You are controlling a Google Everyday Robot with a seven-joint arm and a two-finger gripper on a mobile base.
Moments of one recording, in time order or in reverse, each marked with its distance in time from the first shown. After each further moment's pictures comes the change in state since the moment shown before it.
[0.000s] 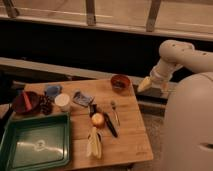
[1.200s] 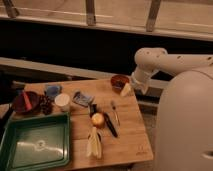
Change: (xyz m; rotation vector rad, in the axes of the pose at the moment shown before) arm 0.005 0.098 0.042 0.011 -0.002 -0.260
